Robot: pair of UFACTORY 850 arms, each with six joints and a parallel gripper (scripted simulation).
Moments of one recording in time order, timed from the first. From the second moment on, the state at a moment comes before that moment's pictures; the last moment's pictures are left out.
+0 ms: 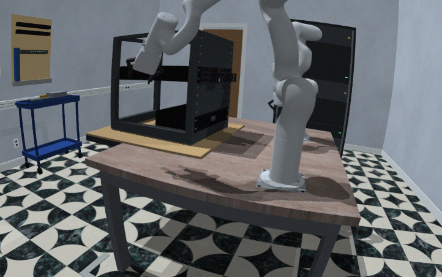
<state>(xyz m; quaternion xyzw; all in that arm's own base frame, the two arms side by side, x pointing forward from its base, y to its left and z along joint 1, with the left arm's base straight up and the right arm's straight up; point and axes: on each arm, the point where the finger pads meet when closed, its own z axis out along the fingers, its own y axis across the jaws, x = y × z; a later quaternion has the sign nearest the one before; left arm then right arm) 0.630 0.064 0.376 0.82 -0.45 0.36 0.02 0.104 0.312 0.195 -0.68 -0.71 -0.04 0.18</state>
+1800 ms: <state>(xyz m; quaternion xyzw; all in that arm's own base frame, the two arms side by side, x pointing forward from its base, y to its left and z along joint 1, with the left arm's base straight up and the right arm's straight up) 0.314 0.367 0.430 0.96 0.21 0.17 0.07 0.104 0.312 0.195 -0.68 -0.71 -0.04 0.18</state>
